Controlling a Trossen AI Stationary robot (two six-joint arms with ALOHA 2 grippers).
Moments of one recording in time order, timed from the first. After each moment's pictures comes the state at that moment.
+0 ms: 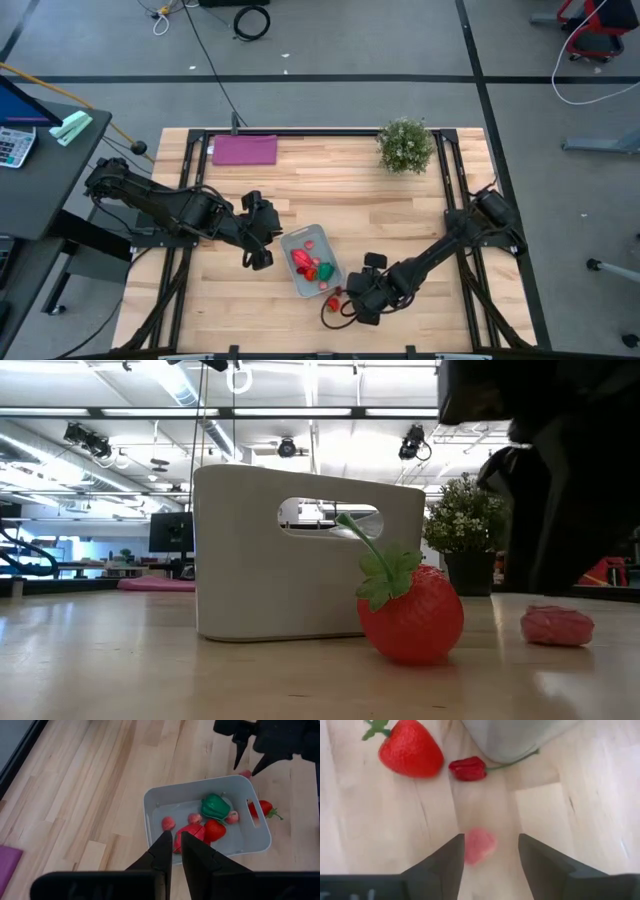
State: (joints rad) left arm -0.39 1.36 1.34 -0.90 -0.43 -0.49; right arm 0.60 1.91 1.25 -0.61 0.25 0.79
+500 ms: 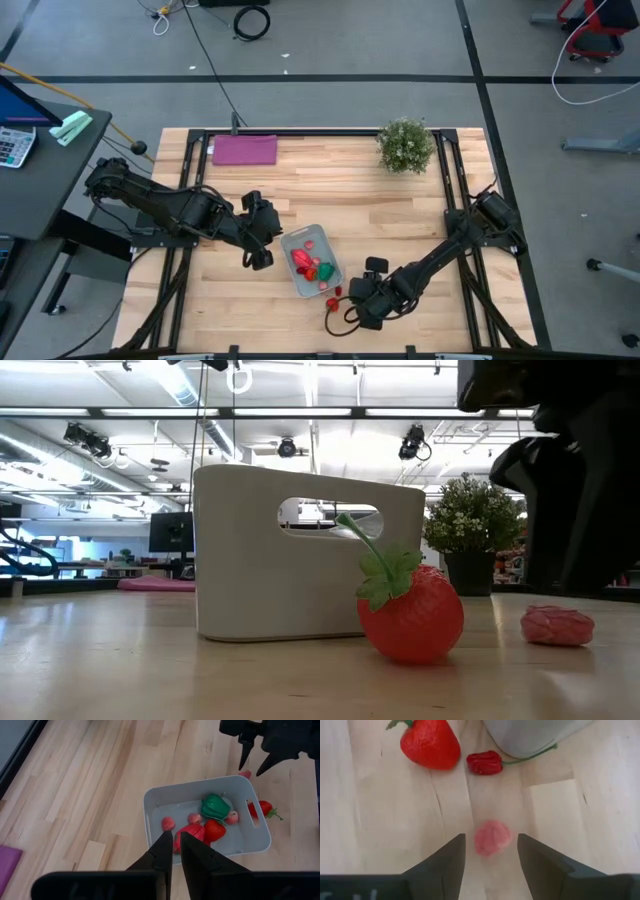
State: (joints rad) left arm -0.39 1.36 1.34 -0.89 -0.43 -0.49; right arm 0.63 1.92 1.24 -0.60 0.28 0.79
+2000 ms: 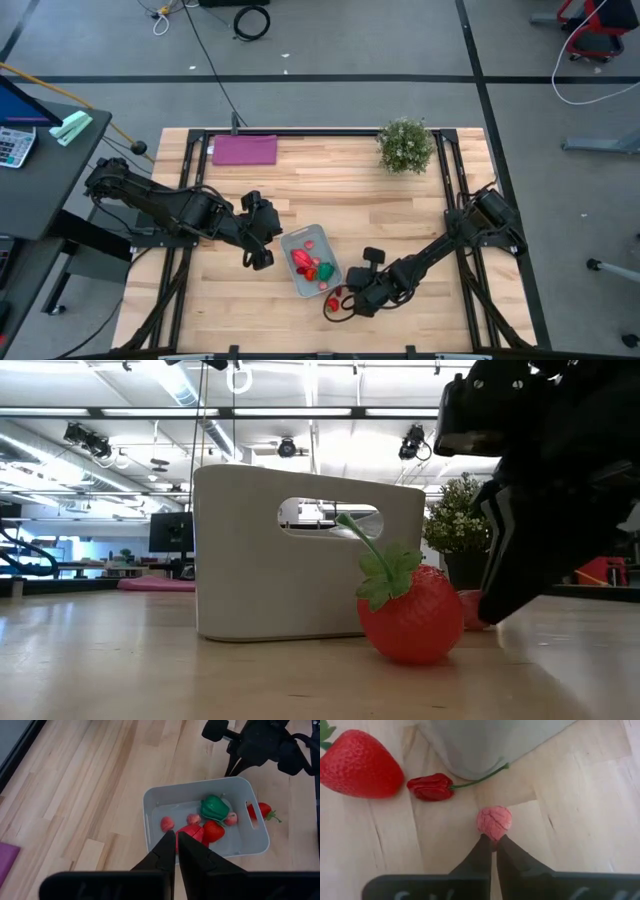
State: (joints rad) left arm -0.39 1.36 1.34 -0.90 -0.43 -0.51; right arm 0.58 1.92 1.11 -0.43 0.39 0.76
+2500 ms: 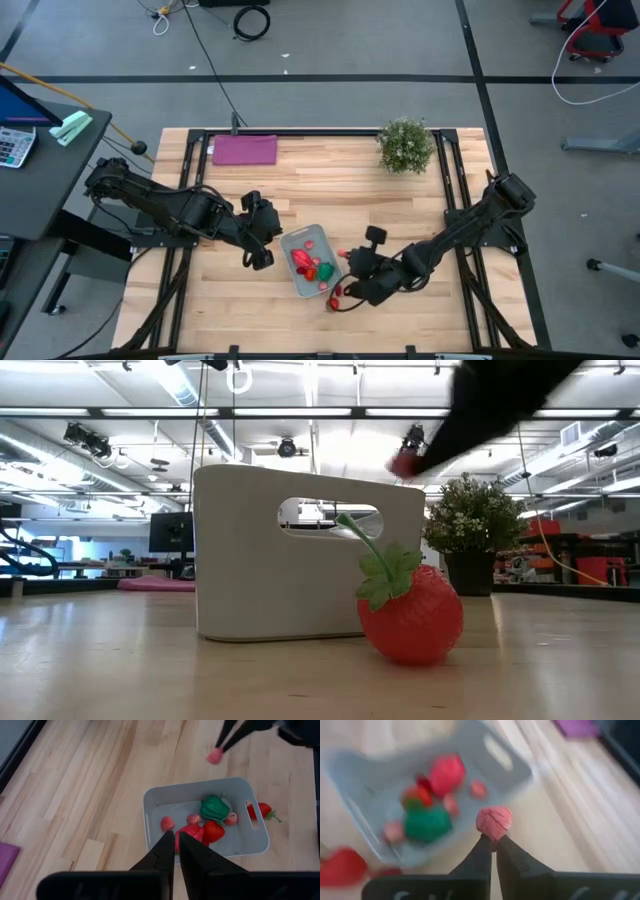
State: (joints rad) left arm -0.39 1.36 1.34 -0.90 -0.43 -0.51; right arm 0.56 1.71 1.14 -0.46 0.73 0.60
